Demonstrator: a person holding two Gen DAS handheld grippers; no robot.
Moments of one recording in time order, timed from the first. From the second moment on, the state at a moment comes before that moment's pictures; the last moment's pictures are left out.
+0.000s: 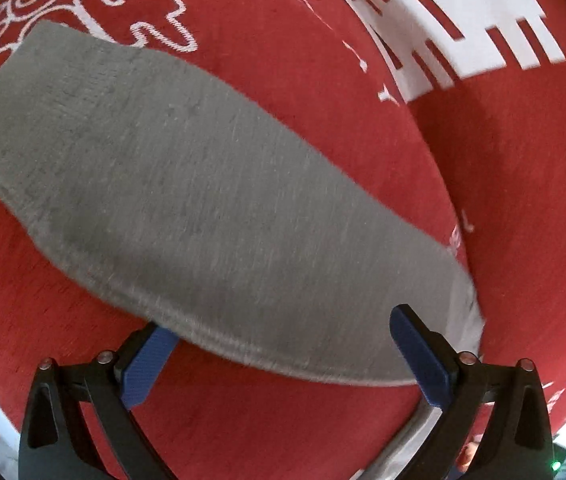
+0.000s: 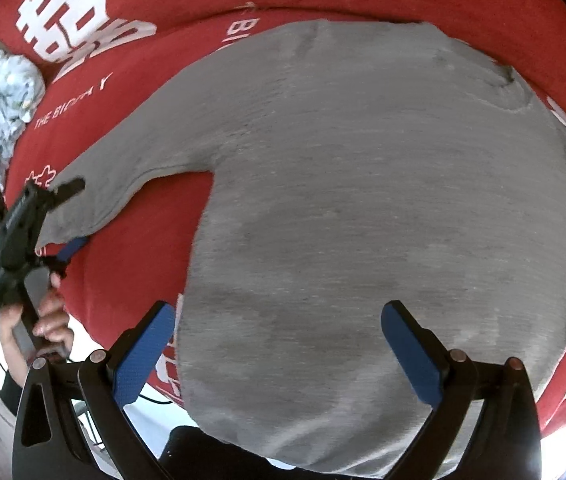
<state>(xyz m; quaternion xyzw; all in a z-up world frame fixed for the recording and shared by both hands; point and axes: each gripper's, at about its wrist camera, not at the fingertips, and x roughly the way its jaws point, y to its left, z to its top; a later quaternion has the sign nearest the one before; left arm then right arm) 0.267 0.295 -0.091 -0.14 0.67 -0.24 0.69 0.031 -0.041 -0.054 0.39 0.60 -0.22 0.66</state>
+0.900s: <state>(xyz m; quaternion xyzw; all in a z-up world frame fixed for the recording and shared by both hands) 0.196 0.123 0.049 0.02 0.52 -0.46 0.72 -0.024 -0.066 -0.037 0.45 0.54 -0.27 0.66</state>
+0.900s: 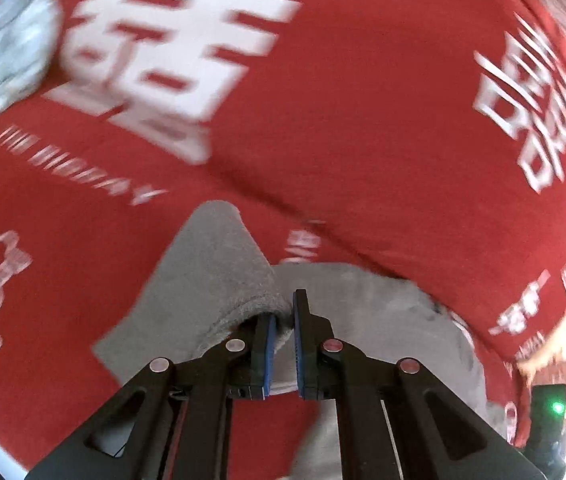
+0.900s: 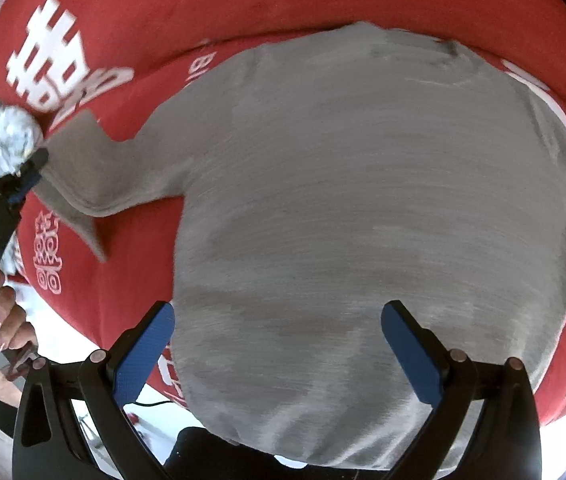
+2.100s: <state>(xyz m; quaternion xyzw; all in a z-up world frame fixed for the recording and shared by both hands) 0.090 0.094 -0.012 0.30 0.55 -0.44 0.64 0.038 -0.099 -0.063 0.04 0.61 -0.27 0.75</state>
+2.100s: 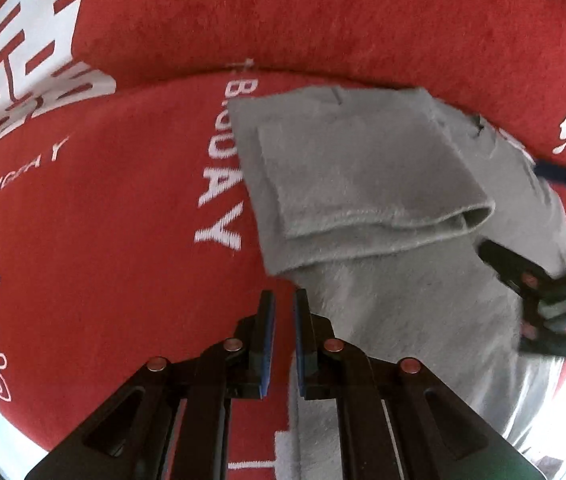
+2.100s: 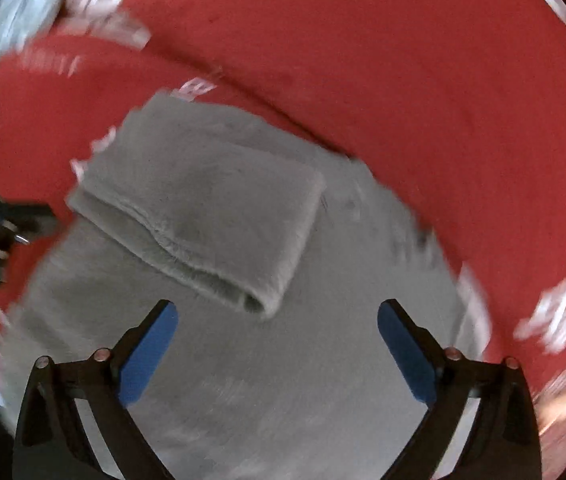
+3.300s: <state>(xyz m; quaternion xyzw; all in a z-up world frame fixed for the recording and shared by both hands) 0.102 0.057 -0.036 0.30 0.57 -0.40 0.66 -0.003 -0.145 -0.057 0.06 0.55 -0.37 0.75</state>
